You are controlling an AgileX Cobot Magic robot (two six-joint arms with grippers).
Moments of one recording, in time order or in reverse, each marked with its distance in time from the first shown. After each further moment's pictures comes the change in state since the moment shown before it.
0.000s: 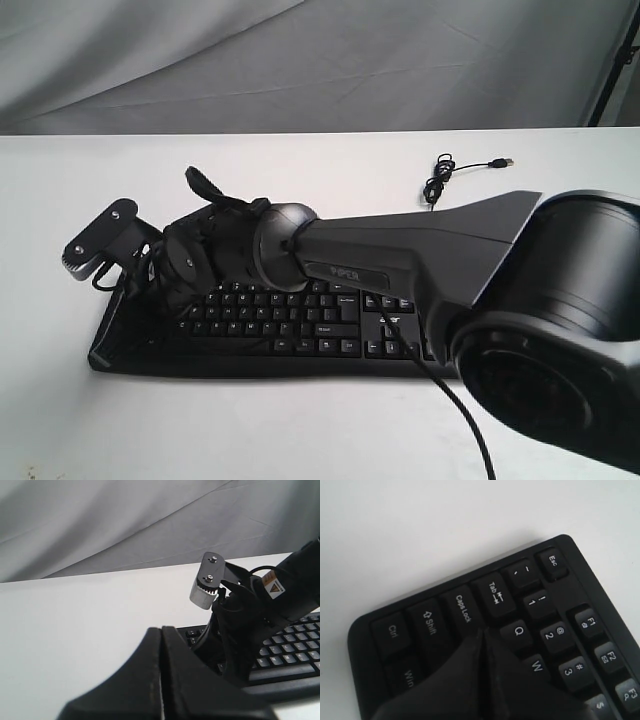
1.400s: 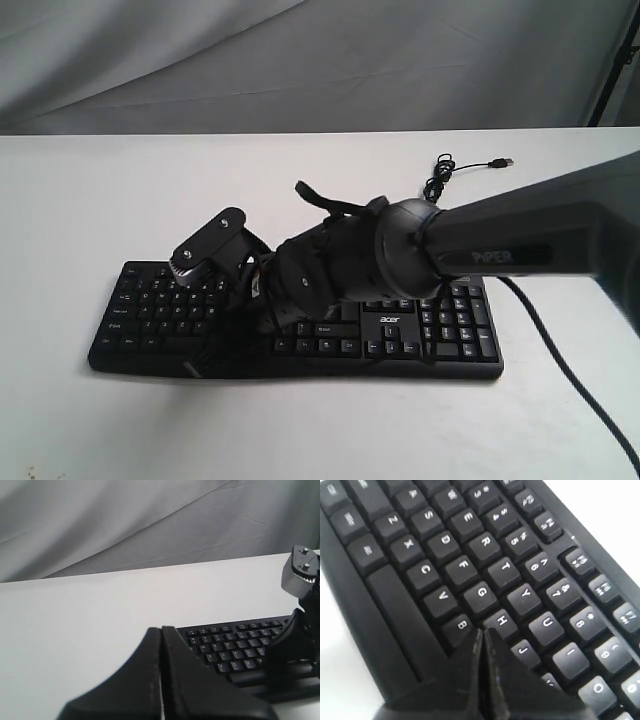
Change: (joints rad) left arm 0.000 0.000 0.000 0.000 0.000 0.000; right arm -0.076 -0.282 0.528 0.008 -0.201 0.076
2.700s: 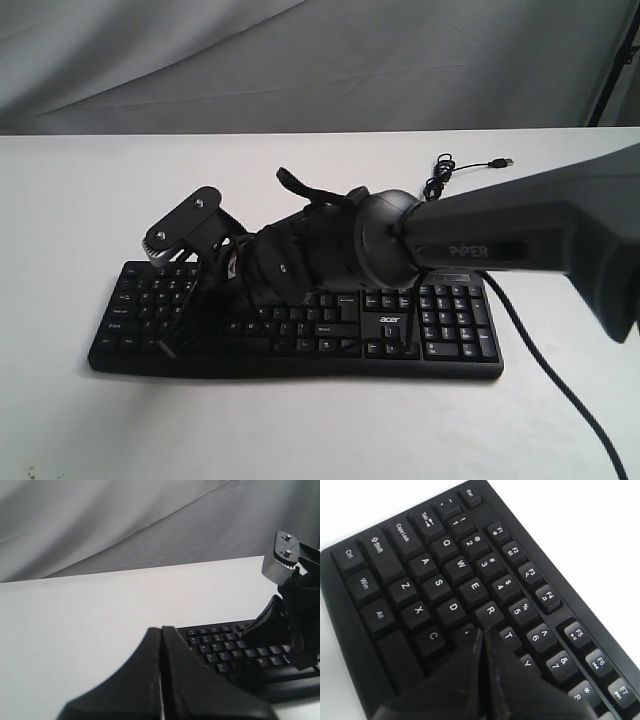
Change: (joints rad) left arm 0.000 0.000 0.000 0.000 0.000 0.000; right arm 0.009 0.032 -0.089 0.017 -0.038 -0.048
